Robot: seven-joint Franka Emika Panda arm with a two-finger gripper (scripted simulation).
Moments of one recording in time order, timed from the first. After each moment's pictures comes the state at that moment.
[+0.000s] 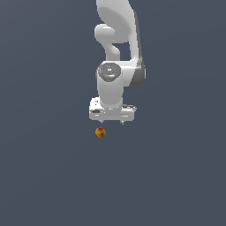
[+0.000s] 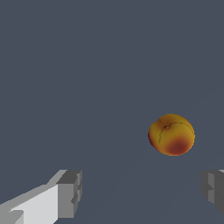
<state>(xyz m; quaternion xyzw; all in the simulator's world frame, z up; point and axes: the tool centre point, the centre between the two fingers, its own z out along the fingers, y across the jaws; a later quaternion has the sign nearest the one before) -0.016 -0.004 0.136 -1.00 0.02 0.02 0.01</state>
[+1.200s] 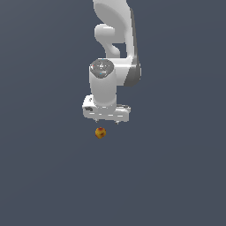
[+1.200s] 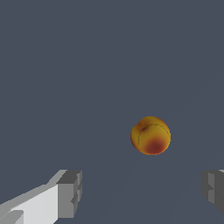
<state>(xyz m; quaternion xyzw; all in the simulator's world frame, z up) -0.011 -0.029 0.147 -1.00 0.06 0.02 0.00</state>
